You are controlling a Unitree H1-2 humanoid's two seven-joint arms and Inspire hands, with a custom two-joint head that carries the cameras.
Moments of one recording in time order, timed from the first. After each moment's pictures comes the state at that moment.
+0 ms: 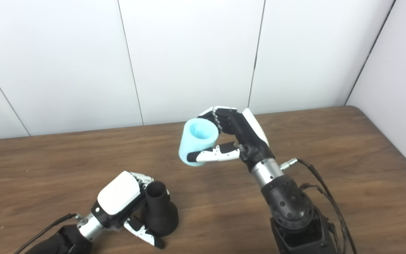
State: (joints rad) left arm -0.51 0.40 -0.84 0.43 0.85 -0.45 0.49; right arm -0.25 -0.18 0.07 -0.51 -0.19 0.43 0.15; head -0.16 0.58
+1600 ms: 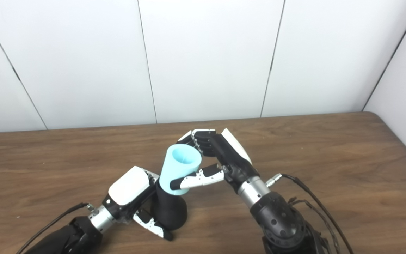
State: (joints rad) left arm -0.52 0.39 -0.84 0.45 0.74 -0.45 0.41; right arm -0.22 -0.16 0.18 -0.49 -0.19 0.43 0.20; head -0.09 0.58
